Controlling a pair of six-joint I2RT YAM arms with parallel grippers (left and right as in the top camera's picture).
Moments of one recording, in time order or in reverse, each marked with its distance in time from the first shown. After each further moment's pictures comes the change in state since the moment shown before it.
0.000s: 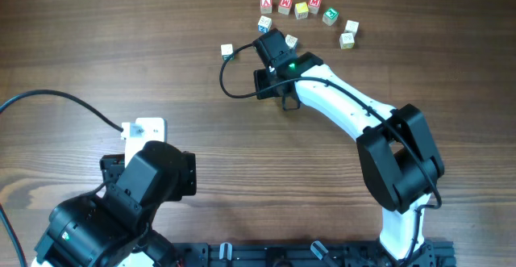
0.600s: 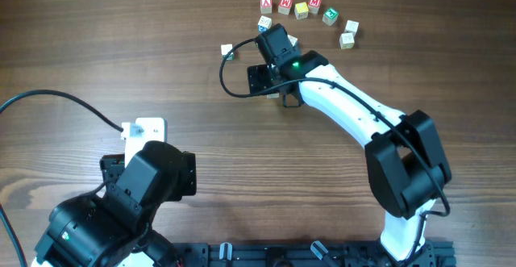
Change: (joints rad) left arm 0.000 0.000 0.000 0.000 0.000 0.000; right arm 0.000 -0.043 0.000 0.003 0.000 0.000
